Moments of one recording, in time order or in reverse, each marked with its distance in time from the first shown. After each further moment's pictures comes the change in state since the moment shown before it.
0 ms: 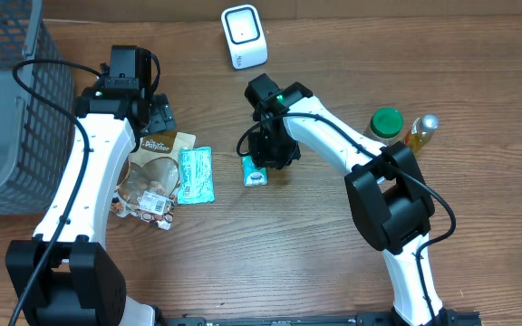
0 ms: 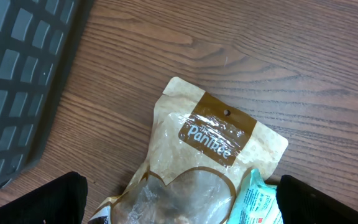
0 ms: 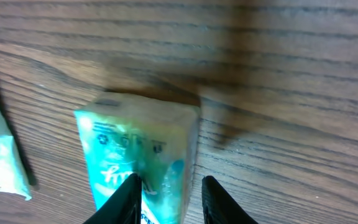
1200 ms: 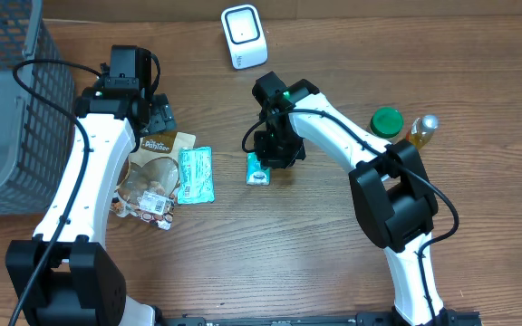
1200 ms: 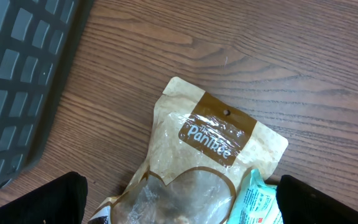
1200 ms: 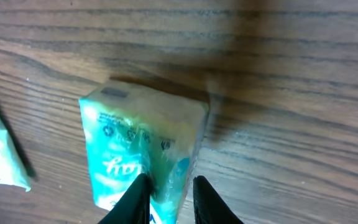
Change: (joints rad) left arm 0.000 0.000 0.000 0.000 0.000 0.000; right arm -0.031 0.000 0.001 -0.037 -0.042 0.004
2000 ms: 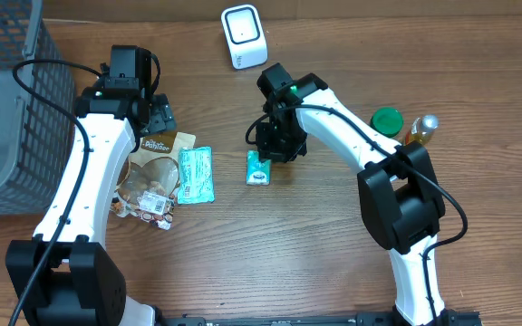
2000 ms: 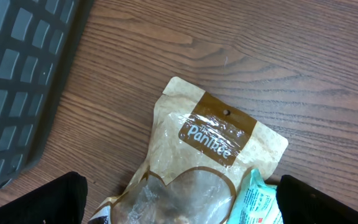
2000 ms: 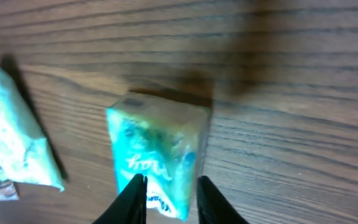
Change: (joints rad) left arm 0.000 0.000 0.000 0.000 0.000 0.000; right arm -0.021 -0.030 0.003 0.021 -0.023 0.071
